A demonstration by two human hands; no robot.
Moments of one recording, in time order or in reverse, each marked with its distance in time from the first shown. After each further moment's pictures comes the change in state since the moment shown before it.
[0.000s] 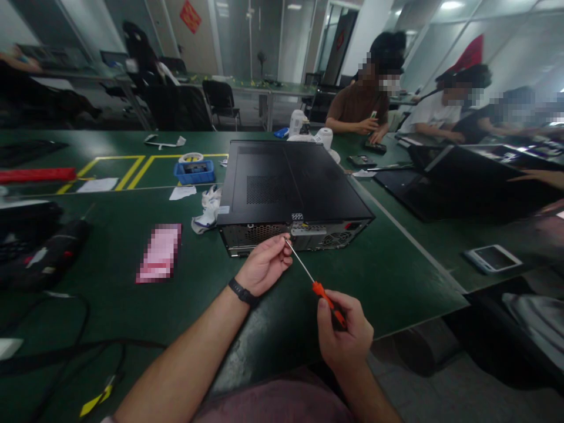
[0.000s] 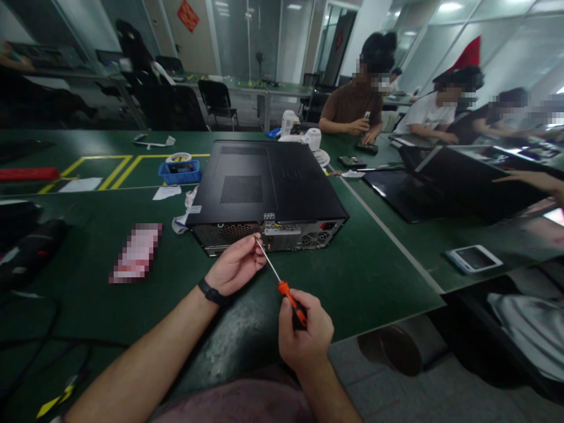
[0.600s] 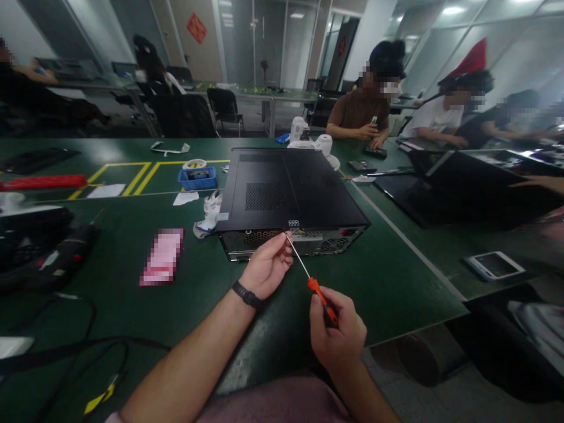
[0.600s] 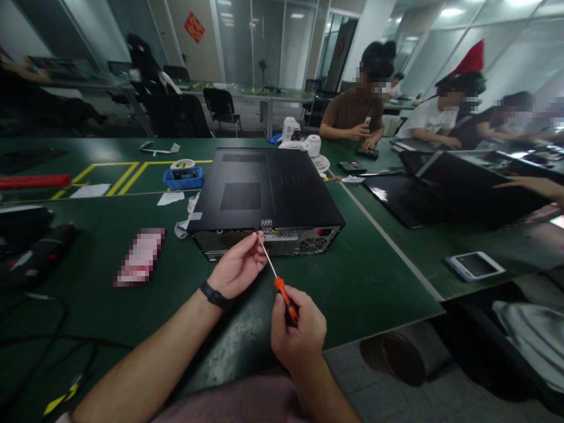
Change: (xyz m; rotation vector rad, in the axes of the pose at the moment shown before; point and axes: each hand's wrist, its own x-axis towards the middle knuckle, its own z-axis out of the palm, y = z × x) left_hand 0.006 0.000 0.028 -0.010 0.130 0.036; right_hand 0.014 -0.004 0.003 -0.009 -0.005 -0.047
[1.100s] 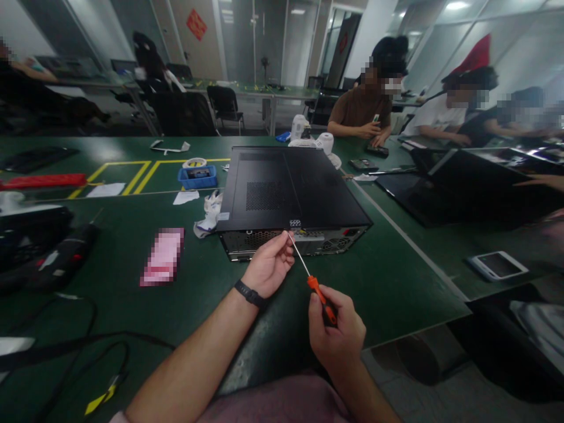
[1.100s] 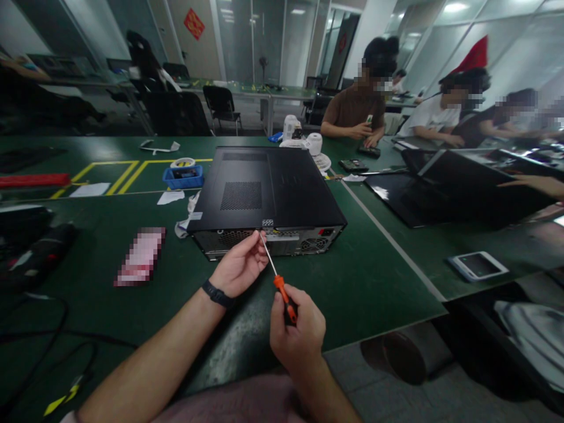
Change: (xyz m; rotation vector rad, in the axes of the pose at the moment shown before) left_hand 0.002 0.001 0.004 0.010 0.050 -0.017; right_hand 0.002 -0.003 0.005 0.021 -0.003 -0.002
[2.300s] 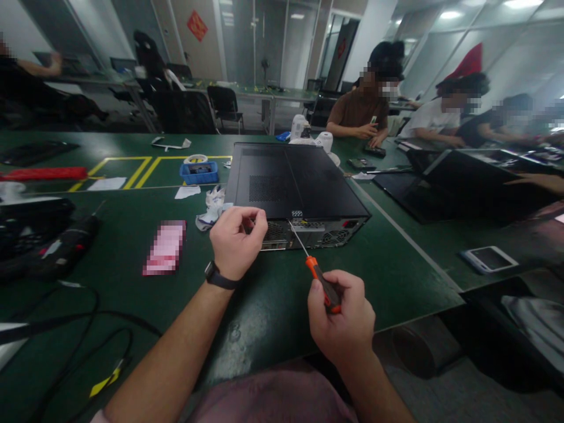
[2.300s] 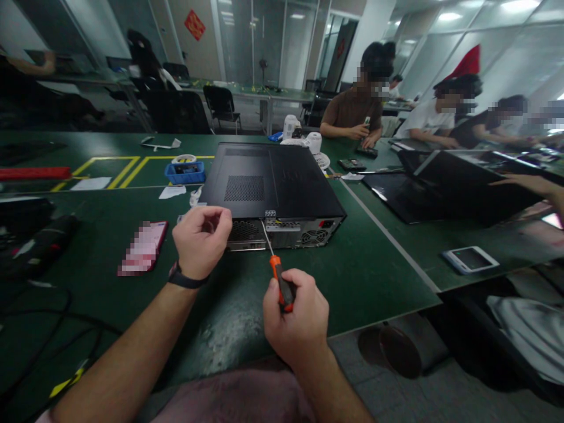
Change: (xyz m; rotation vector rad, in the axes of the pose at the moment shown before) left_hand -0.032 0.058 -0.012 1.223 0.314 1.273; right_hand 0.026 -0.029 -0.018 -0.068 -0.033 -0.021
